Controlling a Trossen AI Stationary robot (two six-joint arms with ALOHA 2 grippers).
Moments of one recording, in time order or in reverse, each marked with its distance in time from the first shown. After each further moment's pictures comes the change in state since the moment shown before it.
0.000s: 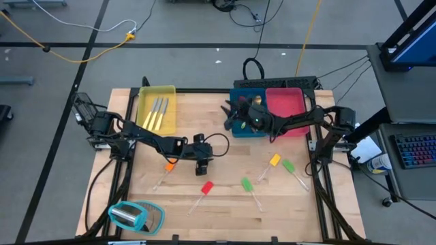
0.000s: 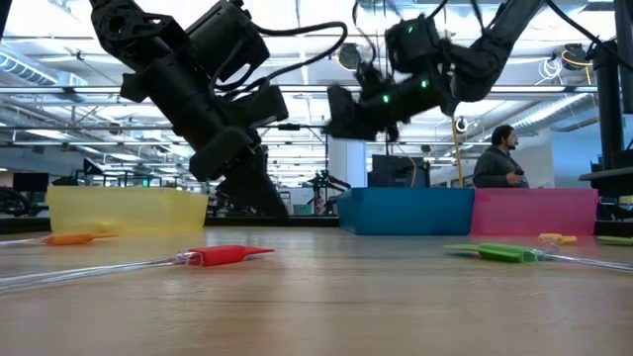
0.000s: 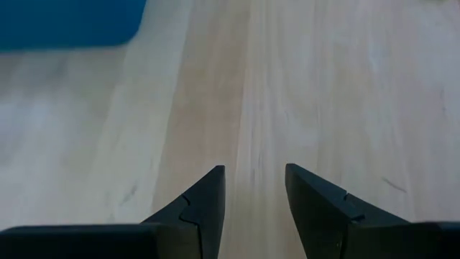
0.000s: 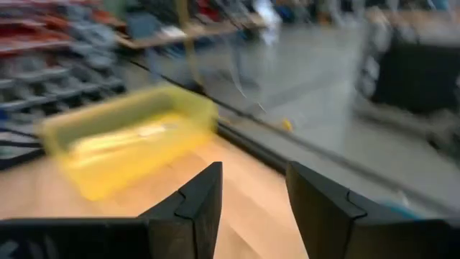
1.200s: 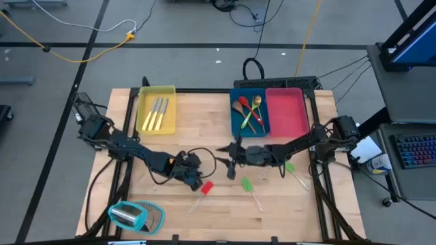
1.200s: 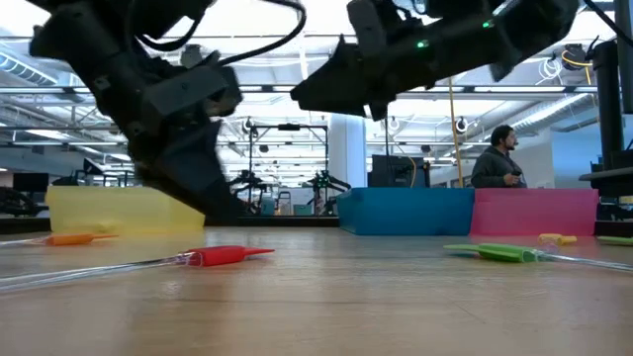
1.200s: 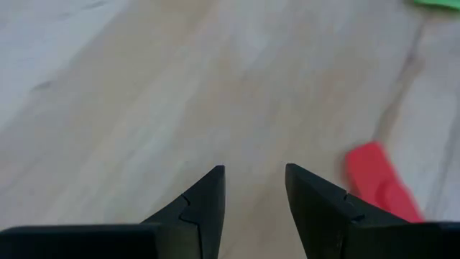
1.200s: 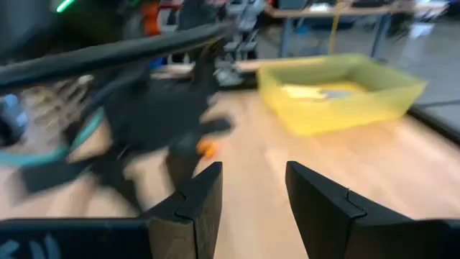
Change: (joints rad) left arm -0.280 -0.085 0.000 -0.265 -0.175 -0.796; right arm 0.458 0.000 0.000 -0.142 -0.003 0.043
